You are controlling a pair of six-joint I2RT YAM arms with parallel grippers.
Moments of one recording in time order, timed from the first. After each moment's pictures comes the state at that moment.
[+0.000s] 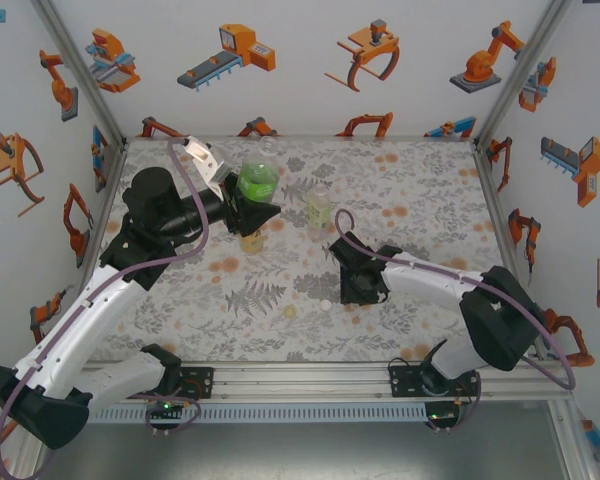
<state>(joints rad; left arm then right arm) -0.58 1.03 1.10 -0.09 0.54 -0.05 0.76 1.48 0.80 -0.60 0.12 0.72</state>
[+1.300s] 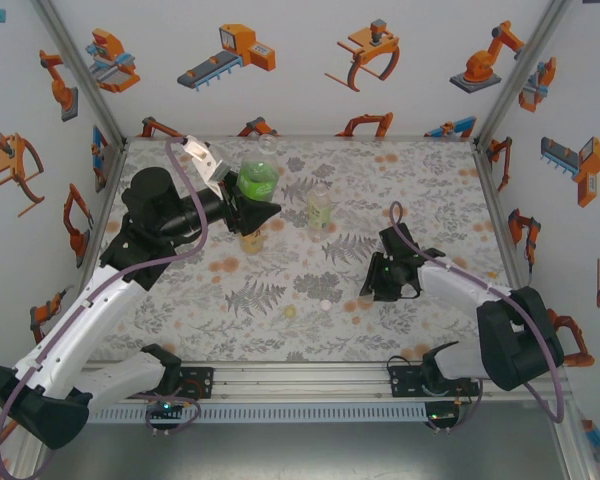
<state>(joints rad) -0.58 1.03 1.10 -0.08 0.54 -0.07 0.40 1.34 0.64 -0.48 -0.15 0.67</state>
